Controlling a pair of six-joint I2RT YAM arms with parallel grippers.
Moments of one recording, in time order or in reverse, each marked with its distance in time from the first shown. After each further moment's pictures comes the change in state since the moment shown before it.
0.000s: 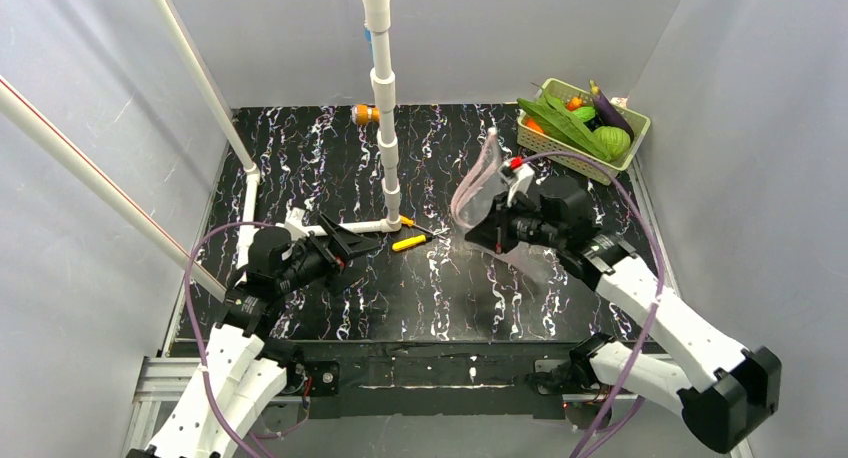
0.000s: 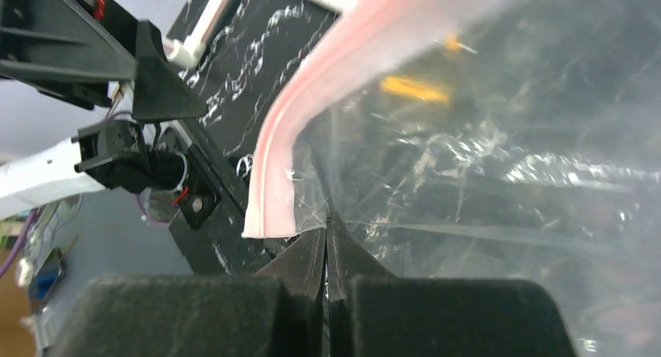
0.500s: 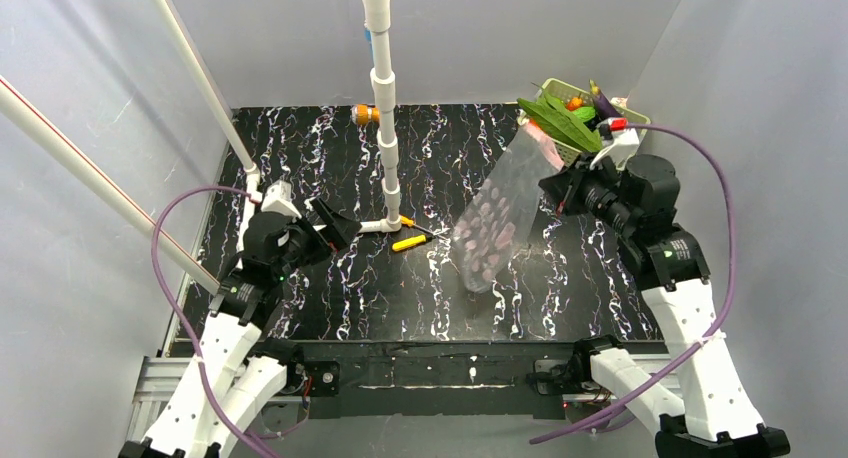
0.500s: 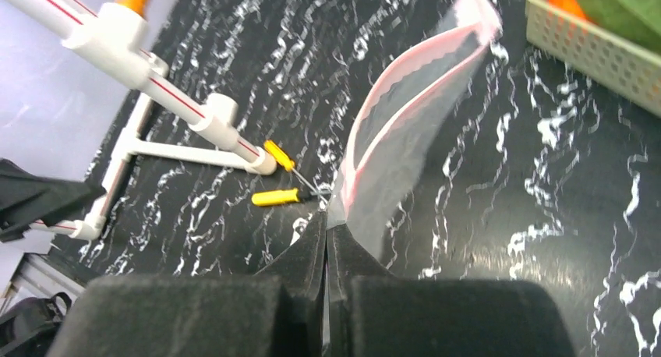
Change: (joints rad) left arm 0.000 0.099 0.115 0.004 -0.368 0.481; right arm -0.336 -0.107 0.218 -0.249 0.175 -0.043
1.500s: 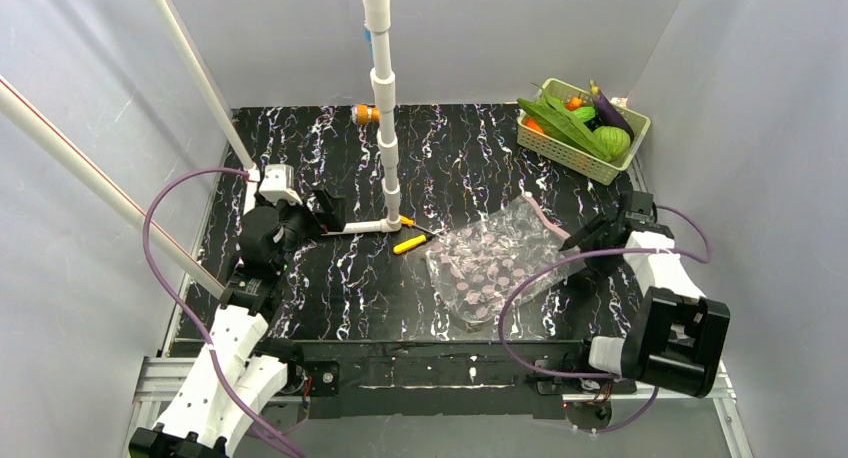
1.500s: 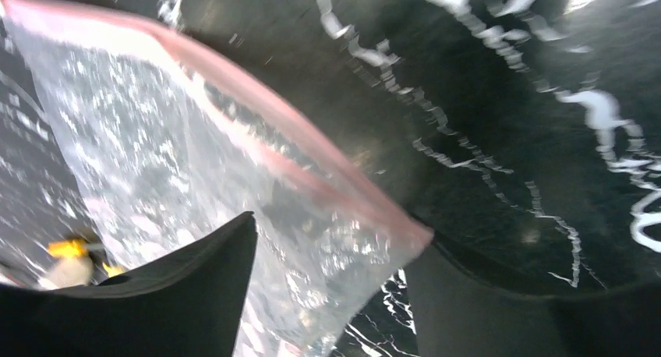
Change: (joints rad) left arm 0.062 0.031 -0.084 0.394 -0.089 0.436; right arm -0.494 0.439 -0.371 -0.072 0.065 0.345
